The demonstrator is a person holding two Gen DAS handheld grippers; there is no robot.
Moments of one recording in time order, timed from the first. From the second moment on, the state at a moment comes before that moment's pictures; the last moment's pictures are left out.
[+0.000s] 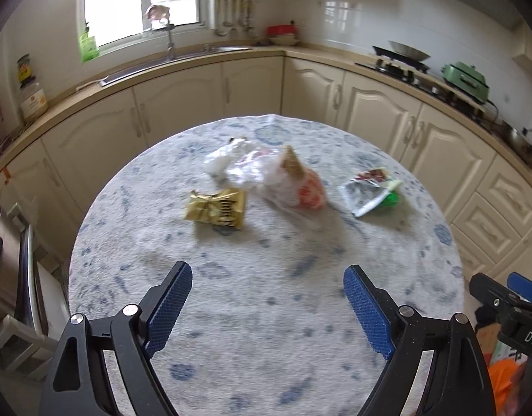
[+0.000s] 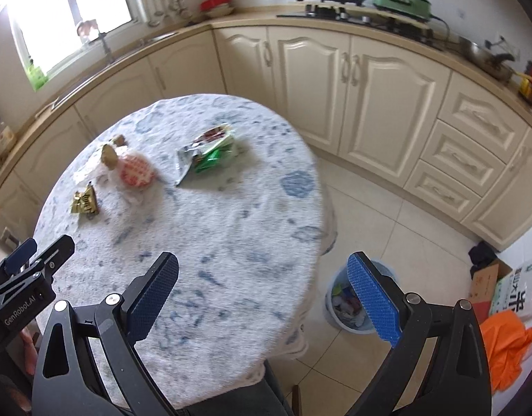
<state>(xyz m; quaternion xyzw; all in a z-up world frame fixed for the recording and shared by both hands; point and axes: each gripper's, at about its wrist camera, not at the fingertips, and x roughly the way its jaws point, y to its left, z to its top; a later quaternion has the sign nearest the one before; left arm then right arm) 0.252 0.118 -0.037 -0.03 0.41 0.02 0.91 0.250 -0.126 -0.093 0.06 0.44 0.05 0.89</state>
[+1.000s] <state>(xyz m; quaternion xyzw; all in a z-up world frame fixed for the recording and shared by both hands) 0.427 0.189 -0.125 -0.03 0.47 0.05 0.88 0.385 0.013 -0.106 -0.02 0.45 0.19 0.87</state>
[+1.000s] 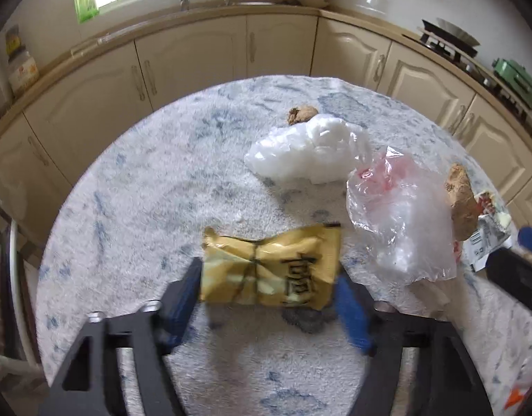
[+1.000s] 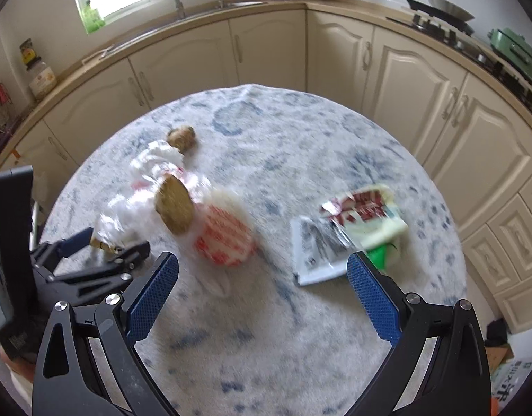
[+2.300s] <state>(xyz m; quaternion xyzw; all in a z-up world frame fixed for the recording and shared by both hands) 0.314 0.173 -0.056 -0.04 0.42 0.01 0.91 0.332 0.010 -0.078 -0.02 0.41 0.22 0.88</state>
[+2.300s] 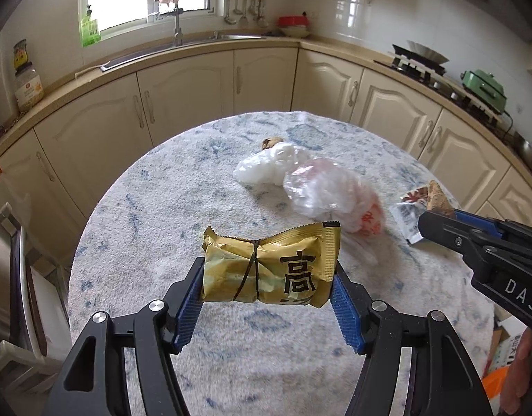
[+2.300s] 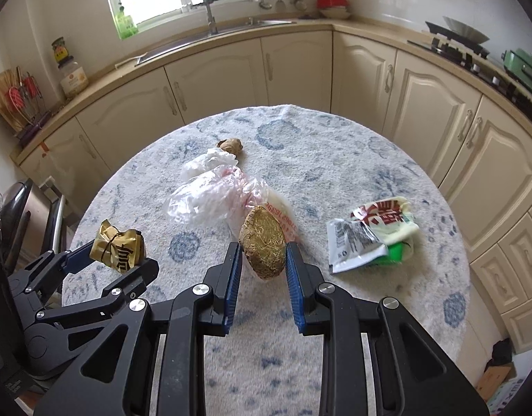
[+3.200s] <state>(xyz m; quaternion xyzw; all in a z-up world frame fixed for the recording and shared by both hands) 0.255 0.004 -0.030 0.06 0.40 -0.17 0.90 0.249 -0.195 -0.082 0.08 0.41 0.03 0.91</state>
